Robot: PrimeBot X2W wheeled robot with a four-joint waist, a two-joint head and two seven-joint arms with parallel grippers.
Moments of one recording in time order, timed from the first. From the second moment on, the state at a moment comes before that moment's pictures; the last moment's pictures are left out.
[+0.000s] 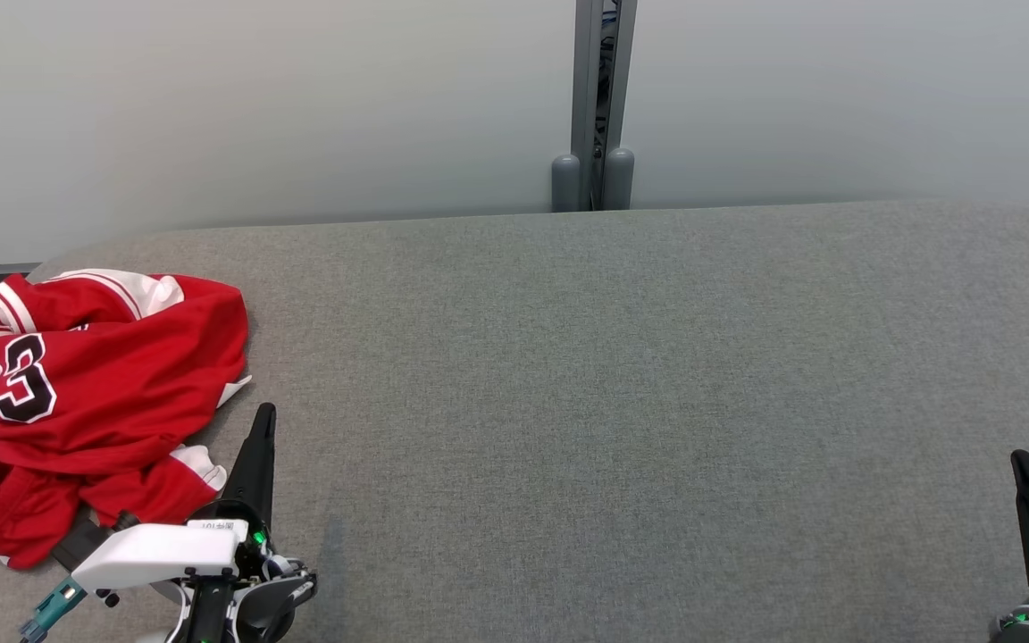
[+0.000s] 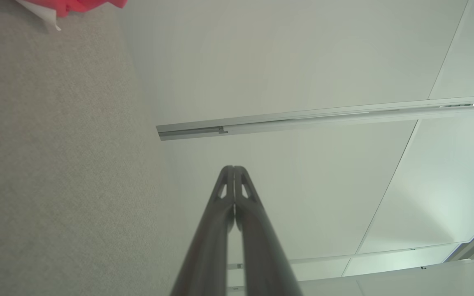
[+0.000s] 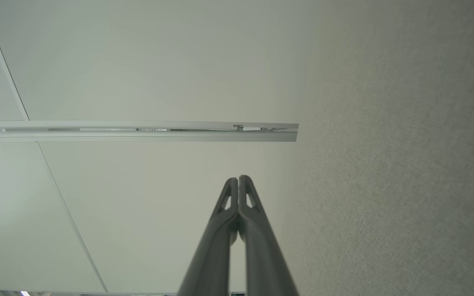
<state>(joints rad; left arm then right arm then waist) -0.11 0.05 -0.08 0.25 -1.63 -0.13 0.02 0.02 -0.05 -0.28 0.13 1.63 0.13 0.20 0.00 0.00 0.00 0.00</state>
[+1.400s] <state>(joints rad) -0.07 0.04 -0.09 0.21 -1.21 -0.13 -0.08 -0.02 -0.03 -0.07 0.14 1.19 0.13 0.04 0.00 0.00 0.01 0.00</state>
